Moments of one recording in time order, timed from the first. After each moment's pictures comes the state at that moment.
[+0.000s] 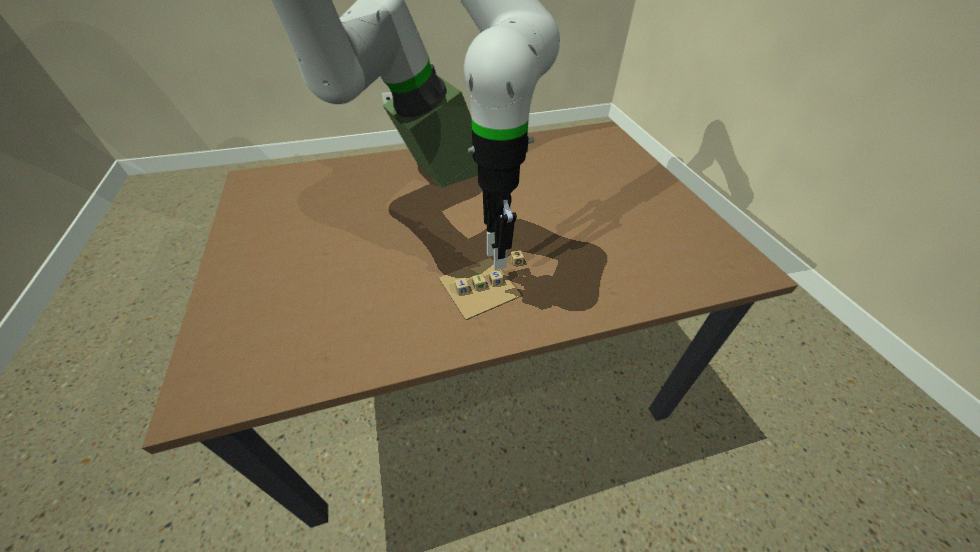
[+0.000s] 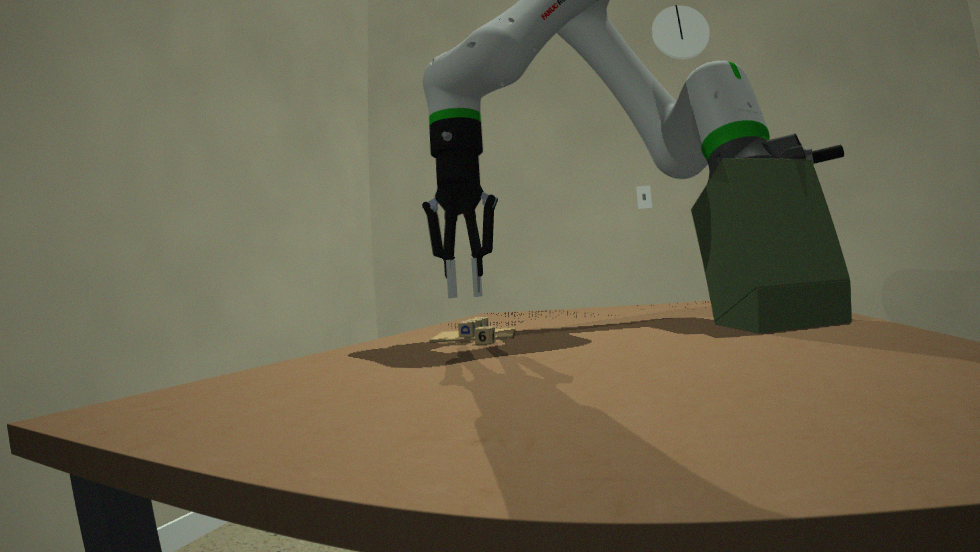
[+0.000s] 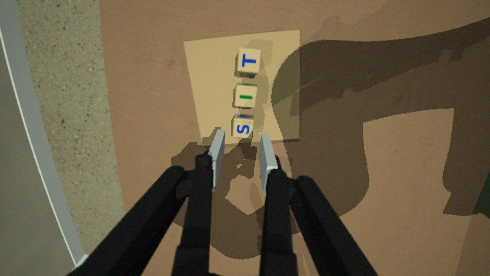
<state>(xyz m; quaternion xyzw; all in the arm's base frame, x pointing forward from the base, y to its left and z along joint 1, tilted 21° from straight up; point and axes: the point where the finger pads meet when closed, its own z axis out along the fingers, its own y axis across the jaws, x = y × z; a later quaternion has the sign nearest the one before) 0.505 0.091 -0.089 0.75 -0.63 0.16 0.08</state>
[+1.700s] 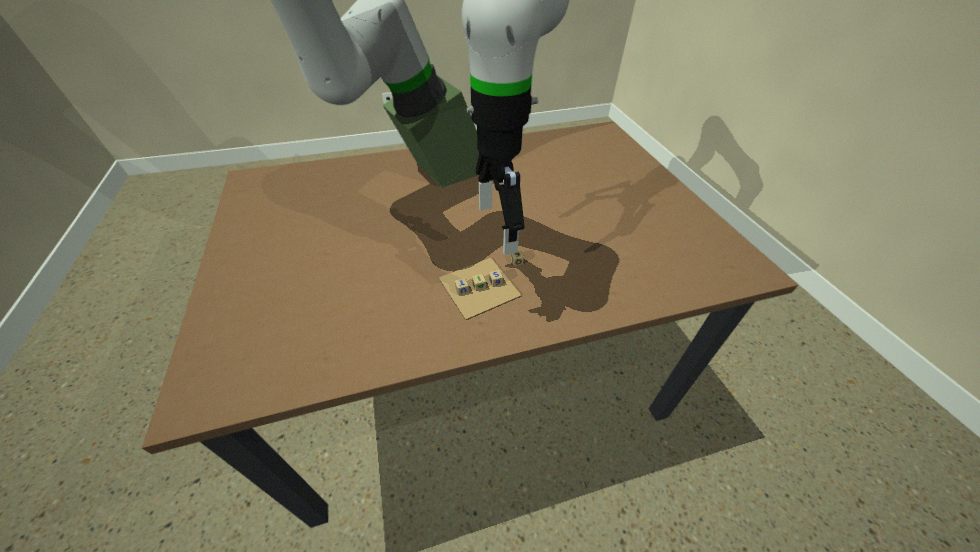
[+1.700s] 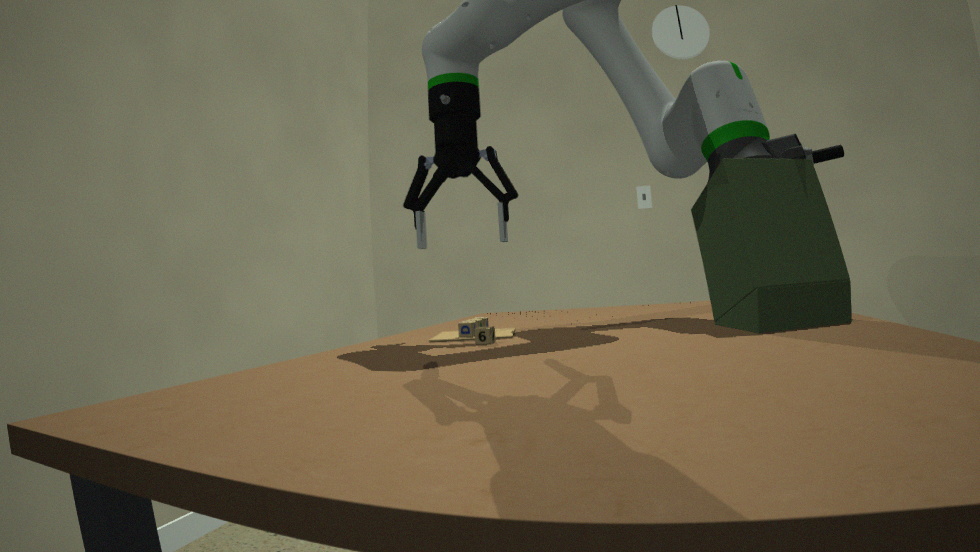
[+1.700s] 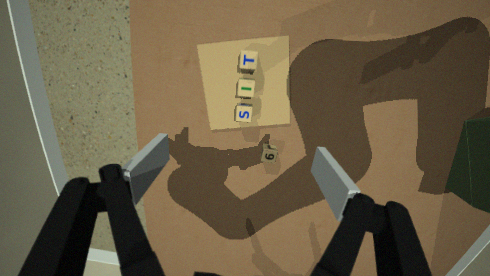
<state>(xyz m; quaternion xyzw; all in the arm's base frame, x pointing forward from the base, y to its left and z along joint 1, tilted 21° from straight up) 0.496 0.112 -0.027 0.75 -0.63 0.16 0.08</state>
